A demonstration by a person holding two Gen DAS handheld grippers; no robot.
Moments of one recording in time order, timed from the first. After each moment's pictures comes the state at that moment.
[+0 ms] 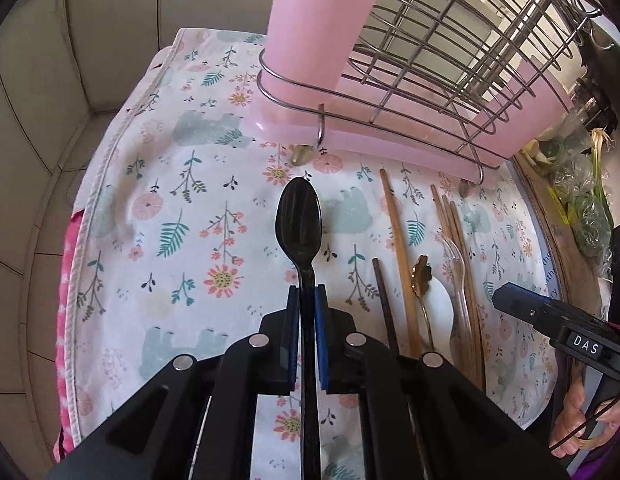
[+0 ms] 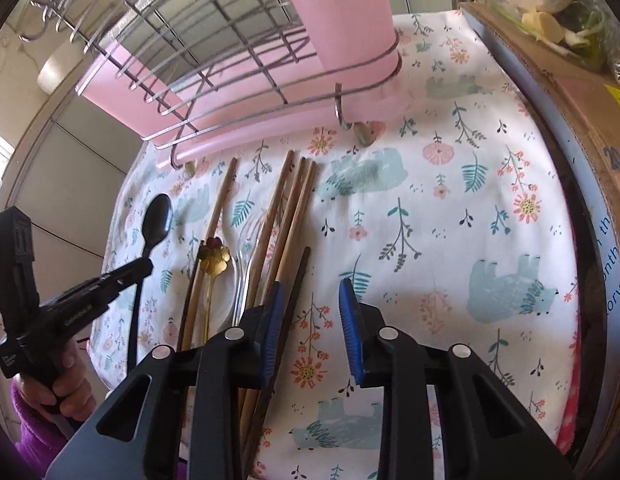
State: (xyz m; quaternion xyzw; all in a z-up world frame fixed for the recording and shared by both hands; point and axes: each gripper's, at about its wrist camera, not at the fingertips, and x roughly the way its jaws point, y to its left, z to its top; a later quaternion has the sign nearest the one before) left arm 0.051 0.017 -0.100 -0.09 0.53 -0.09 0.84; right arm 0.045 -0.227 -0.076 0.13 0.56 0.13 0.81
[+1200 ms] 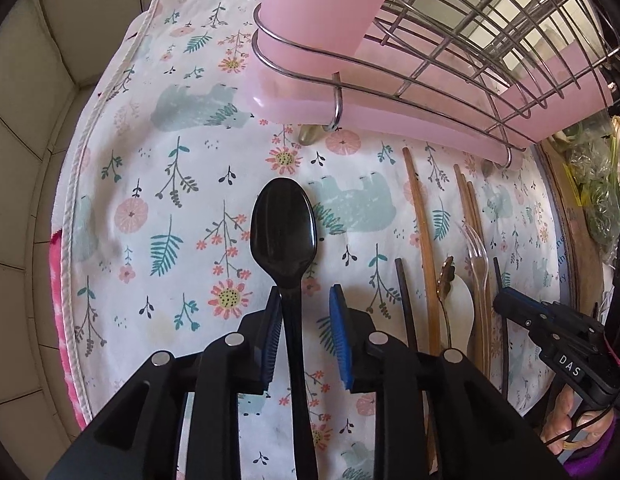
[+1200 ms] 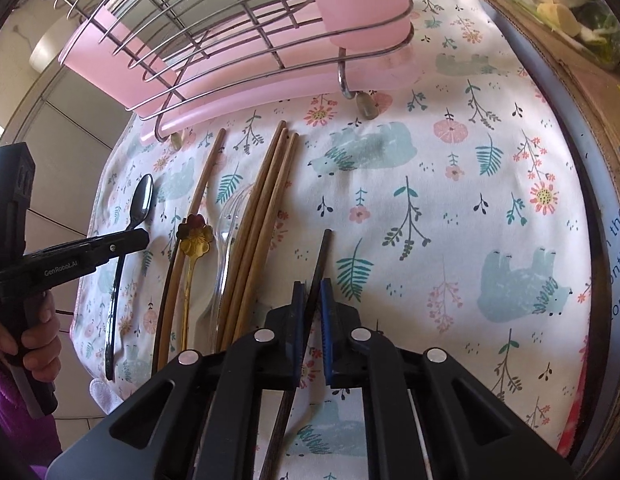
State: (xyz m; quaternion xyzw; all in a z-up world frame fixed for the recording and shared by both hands) left arm 0.096 0.014 -0.115 -0.07 0.61 -0.10 0.78; right arm 0.060 -0.208 -0.103 0.11 0.58 0.13 0.79
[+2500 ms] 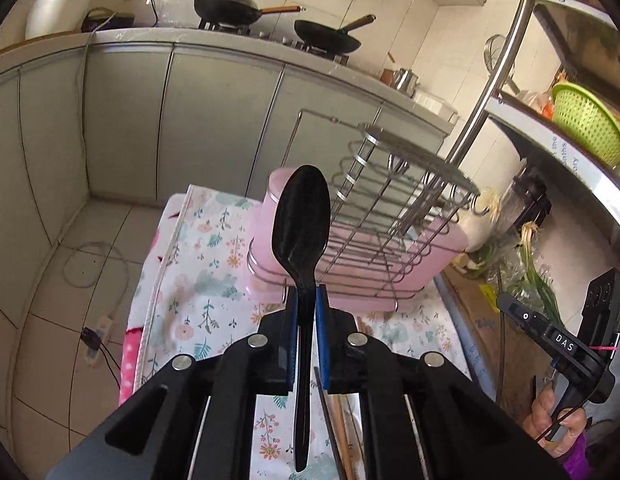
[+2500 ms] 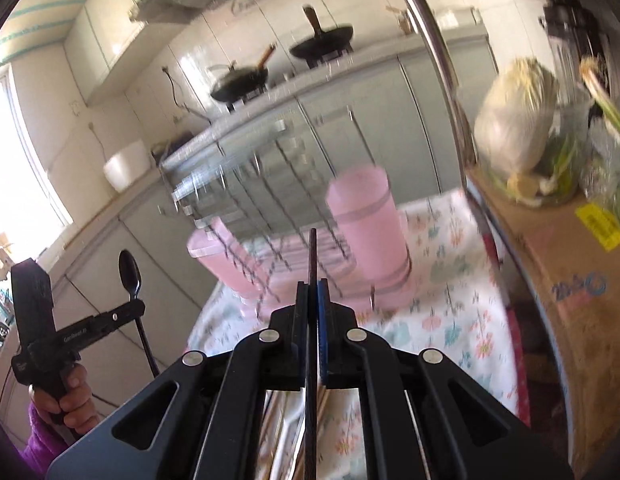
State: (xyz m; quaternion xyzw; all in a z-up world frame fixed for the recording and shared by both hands) left arm 0.007 0.045 0.042 -0.14 0.33 -0.11 0.93; right arm 0.019 -0.269 0.056 0.19 0.30 0.17 0.92
